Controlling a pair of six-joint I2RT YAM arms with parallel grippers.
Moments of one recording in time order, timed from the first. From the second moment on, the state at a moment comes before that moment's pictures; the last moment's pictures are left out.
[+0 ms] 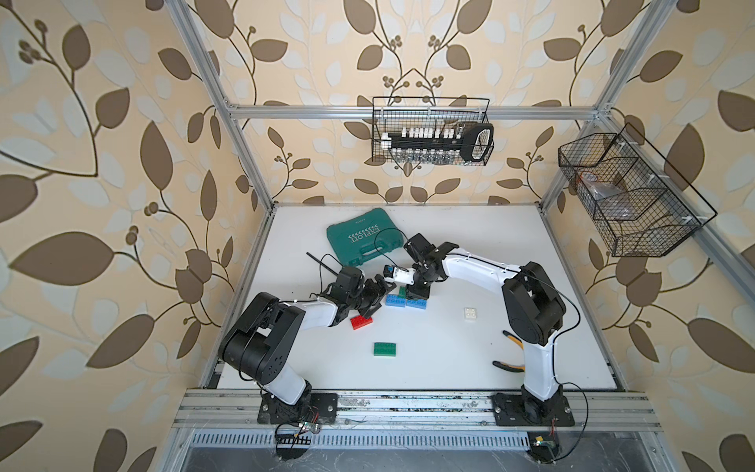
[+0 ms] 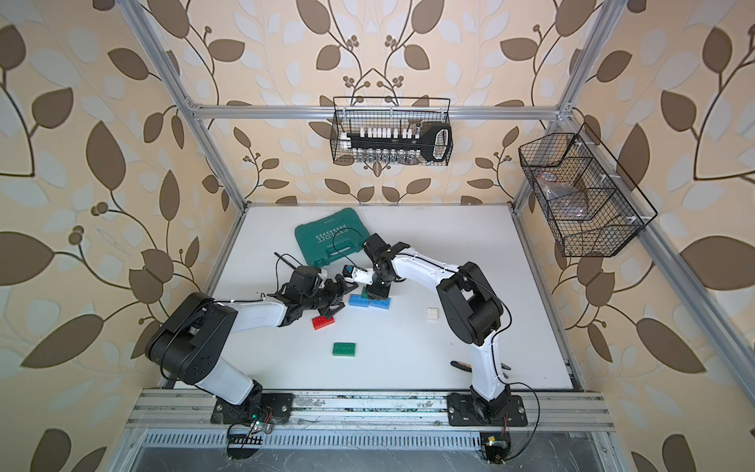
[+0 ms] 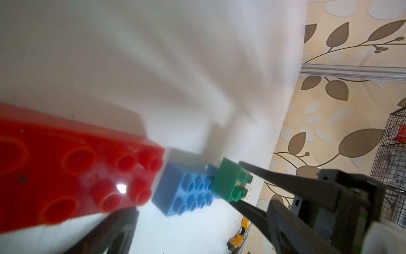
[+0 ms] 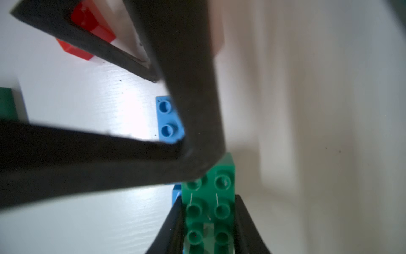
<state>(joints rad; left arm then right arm) -0.48 1.58 0.58 0.31 0.43 -1.21 0.65 2.03 1.49 -0.74 -0.19 -0.66</state>
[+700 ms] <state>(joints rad) -0.48 1.31 0.48 0.20 0.32 -1.19 0.67 2.06 1.53 -0.78 -0.17 -0.63</state>
